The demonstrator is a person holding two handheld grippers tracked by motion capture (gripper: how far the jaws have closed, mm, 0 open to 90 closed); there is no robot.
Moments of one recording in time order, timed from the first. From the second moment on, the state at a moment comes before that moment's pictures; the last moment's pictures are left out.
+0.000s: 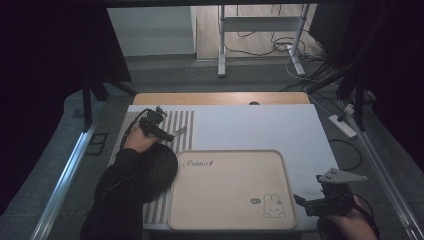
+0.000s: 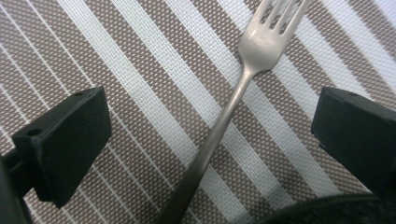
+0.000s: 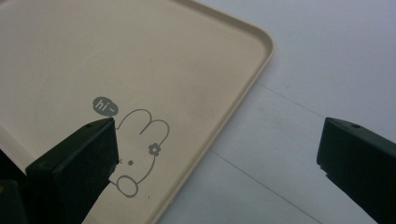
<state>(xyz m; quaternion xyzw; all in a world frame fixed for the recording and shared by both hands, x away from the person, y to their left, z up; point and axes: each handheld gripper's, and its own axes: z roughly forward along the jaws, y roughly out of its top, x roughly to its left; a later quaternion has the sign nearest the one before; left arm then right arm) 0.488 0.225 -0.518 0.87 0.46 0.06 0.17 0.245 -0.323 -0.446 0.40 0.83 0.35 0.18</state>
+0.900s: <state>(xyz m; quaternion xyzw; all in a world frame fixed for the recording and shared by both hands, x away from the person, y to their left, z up) 0.495 0.235 -0.511 0.92 0.35 0.04 0.16 0.245 -0.323 -0.446 0.40 0.83 0.35 0.18</state>
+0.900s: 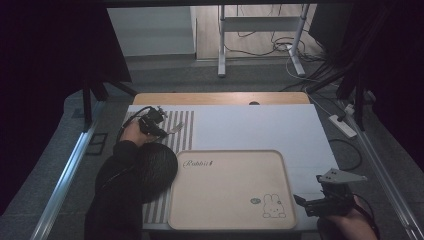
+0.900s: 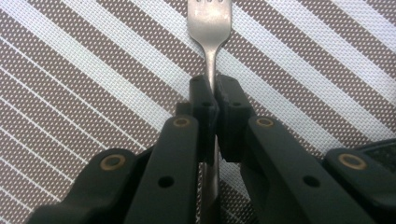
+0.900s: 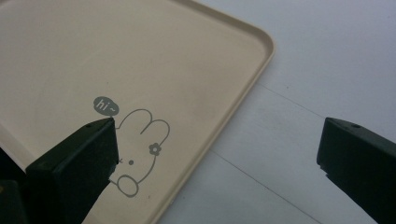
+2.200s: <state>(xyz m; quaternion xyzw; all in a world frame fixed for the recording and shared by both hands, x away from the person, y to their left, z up) 0.458 0.259 -0.463 0.88 0.43 0.03 0.20 0.245 -0.323 -0.446 0.40 0.83 0.35 0.18</state>
